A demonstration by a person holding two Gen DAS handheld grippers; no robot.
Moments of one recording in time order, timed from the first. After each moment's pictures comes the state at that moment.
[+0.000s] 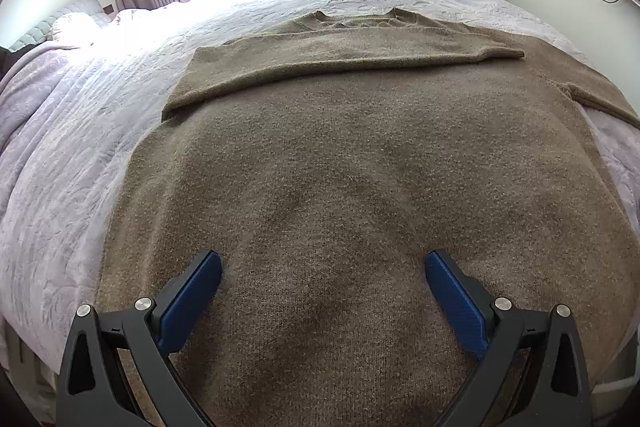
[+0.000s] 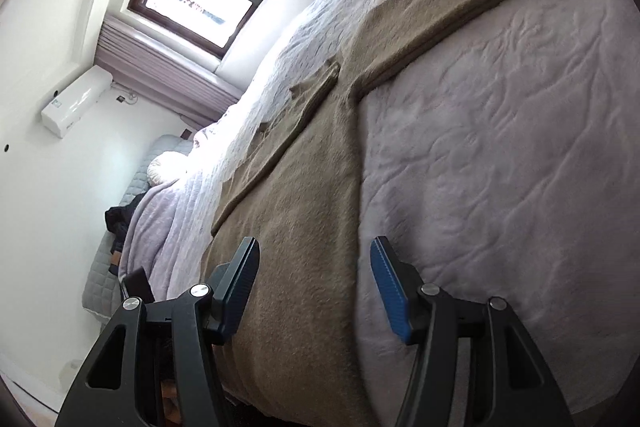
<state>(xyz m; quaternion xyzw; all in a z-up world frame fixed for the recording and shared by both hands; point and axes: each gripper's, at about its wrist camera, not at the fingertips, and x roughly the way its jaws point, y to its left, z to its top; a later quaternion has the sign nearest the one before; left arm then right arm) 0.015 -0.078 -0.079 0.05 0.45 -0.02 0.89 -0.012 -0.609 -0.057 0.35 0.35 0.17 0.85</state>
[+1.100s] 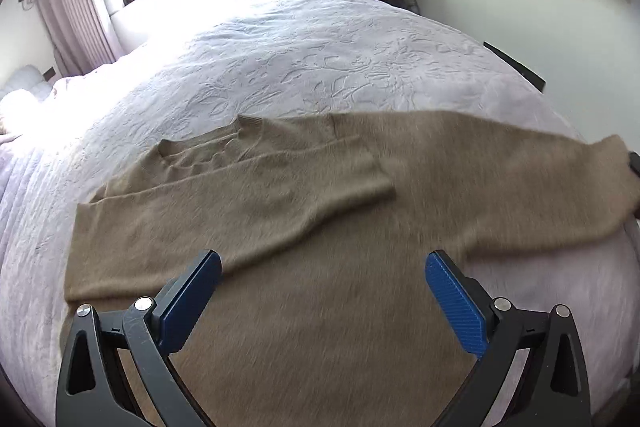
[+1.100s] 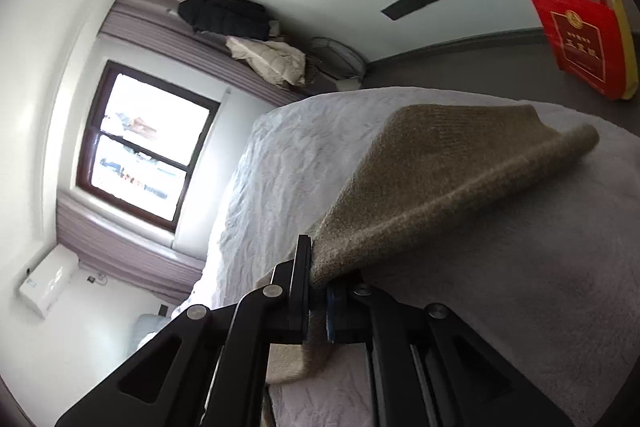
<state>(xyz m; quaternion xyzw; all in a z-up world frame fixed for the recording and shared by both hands) 0.155 -0.264 -0.019 0.10 0.42 -0.10 0.89 0.066 -0.781 -0.005 0.47 0.20 -0.01 0.86</state>
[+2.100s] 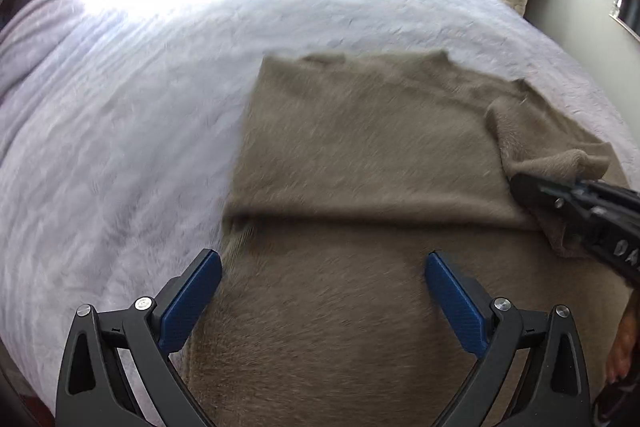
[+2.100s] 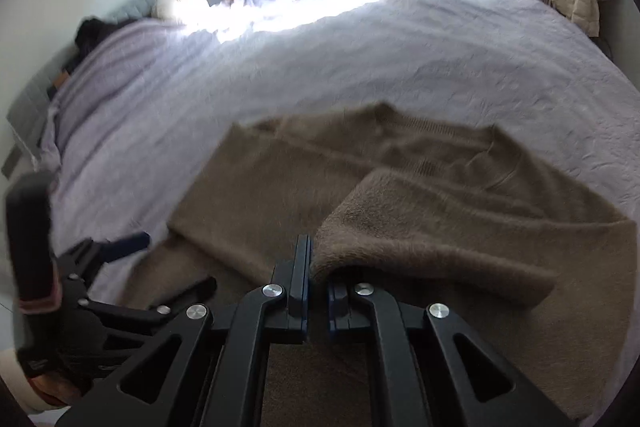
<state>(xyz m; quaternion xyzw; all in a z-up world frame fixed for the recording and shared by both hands) 0.161 0.023 -0.080 -0.05 0.48 0.02 0.88 0.228 -0.297 -0.065 -0.05 0.48 0.25 0.84</state>
